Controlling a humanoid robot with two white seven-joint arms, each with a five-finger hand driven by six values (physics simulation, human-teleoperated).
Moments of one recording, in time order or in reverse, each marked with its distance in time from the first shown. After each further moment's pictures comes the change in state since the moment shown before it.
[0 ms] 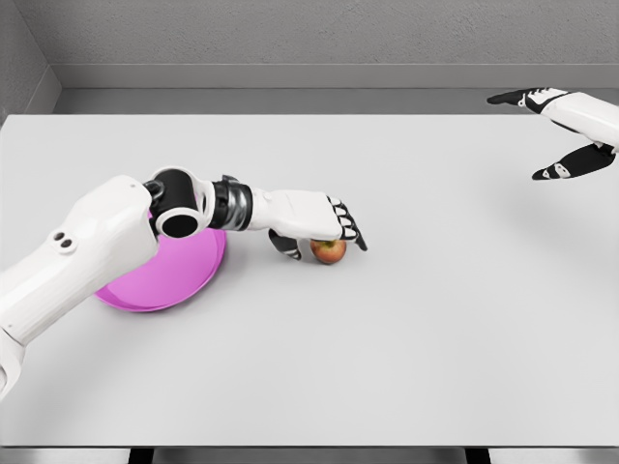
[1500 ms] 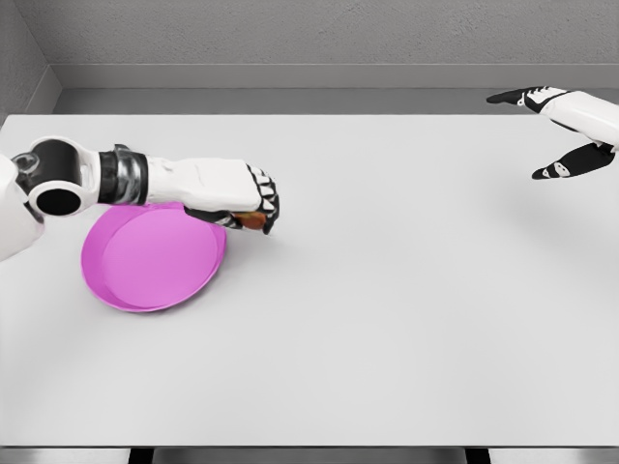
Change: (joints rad) left arm -0.045 0.377 0.027 -0.200 0.197 -0.054 0.006; right arm -0.006 -0.002 0.006 0.000 0.001 0.000 0.000
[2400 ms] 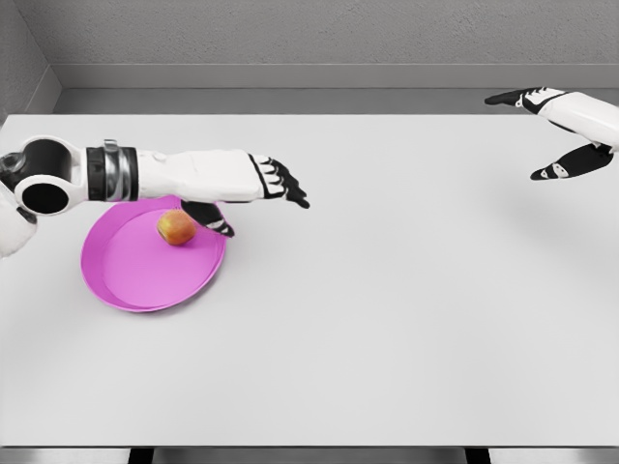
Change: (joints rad) left arm 0.011 -0.062 0.022 -0.017 0.138 -0.001 0.009; right arm 0.003 0.000 0.003 -0.006 0.000 0.000 0.000
